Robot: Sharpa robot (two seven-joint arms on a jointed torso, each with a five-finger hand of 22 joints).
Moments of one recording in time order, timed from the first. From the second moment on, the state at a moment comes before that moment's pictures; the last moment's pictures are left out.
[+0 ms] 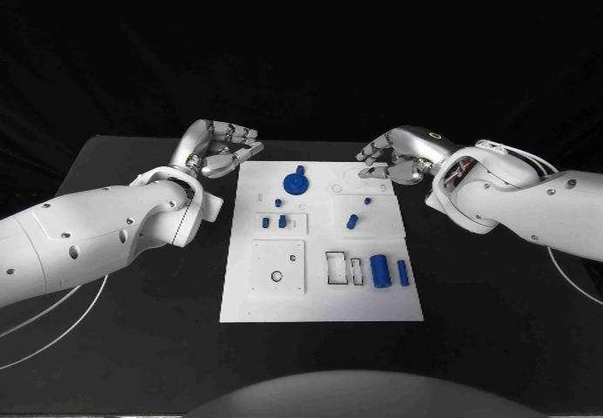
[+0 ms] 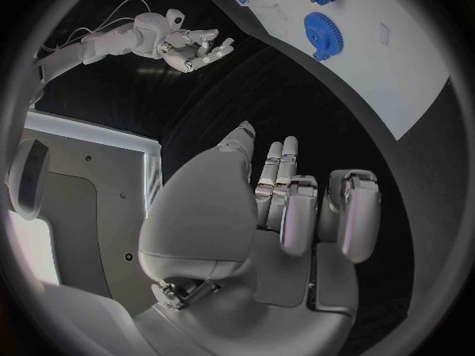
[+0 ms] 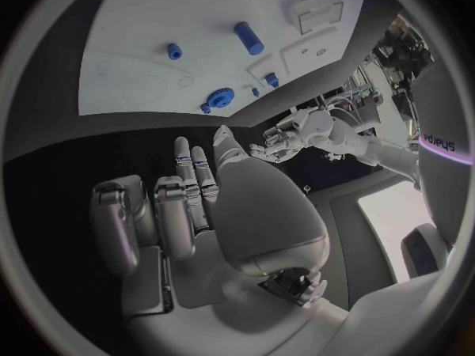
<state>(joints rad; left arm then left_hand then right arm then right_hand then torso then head) 1.31 -0.72 -0.22 1.36 -0.48 -0.67 0.43 1.41 -0.09 0.13 0.29 0.14 0.97 0.16 0.08 0.08 1.08 0.12 0.07 0.06 1.47 0.04 1.57 1.31 0.01 1.47 0.14 1.57 1.31 1.37 -0.94 -0.20 1.57 -1.41 -0.43 -0.04 1.43 0.07 0.00 0.18 0.05 0.93 0.10 0.09 0.12 0.98 0.11 0.15 0.23 1.47 0.05 1.57 1.31 0.01 1.47 0.16 1.57 1.31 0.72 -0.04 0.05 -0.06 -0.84</state>
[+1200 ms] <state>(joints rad) 1.30 -0.72 -0.22 1.35 -0.42 -0.67 0.47 1.41 -0.06 0.03 0.29 0.08 0.97 0.16 0.07 0.07 1.06 0.12 0.07 0.06 1.47 0.04 1.57 1.31 0.01 1.46 0.15 1.57 1.31 1.36 -0.88 -0.20 1.52 -1.57 -0.08 -0.25 1.45 0.05 -0.04 0.22 0.05 0.97 0.12 0.08 0.10 1.04 0.10 0.09 0.13 1.47 0.03 1.57 1.31 0.01 1.47 0.14 1.57 1.31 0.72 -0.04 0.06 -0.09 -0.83</state>
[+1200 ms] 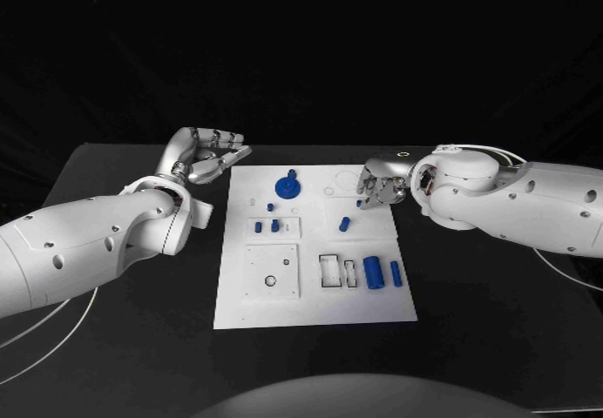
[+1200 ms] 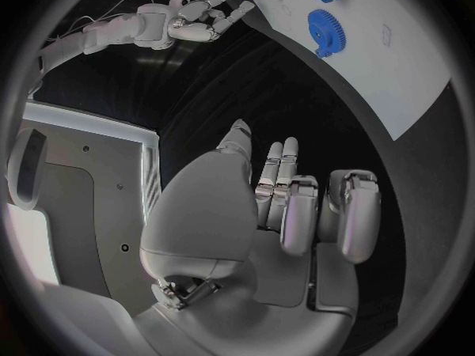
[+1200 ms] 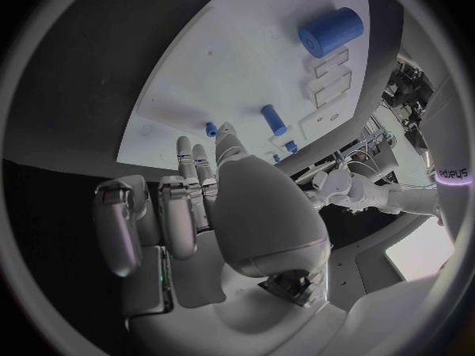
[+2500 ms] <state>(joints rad) 1.30 -0.72 -0.22 1.34 -0.43 -0.66 0.46 1.43 -0.04 0.02 0.29 0.09 0.97 0.16 0.07 0.08 1.06 0.12 0.07 0.06 1.47 0.04 1.57 1.31 0.01 1.46 0.15 1.57 1.31 1.35 -0.85 -0.20 1.50 -1.58 -0.06 -0.26 1.51 0.08 -0.03 0.22 0.05 1.01 0.09 0.08 0.09 1.11 0.05 0.08 0.08 1.46 -0.01 1.57 1.31 0.01 1.47 0.10 1.57 1.31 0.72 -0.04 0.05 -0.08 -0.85</state>
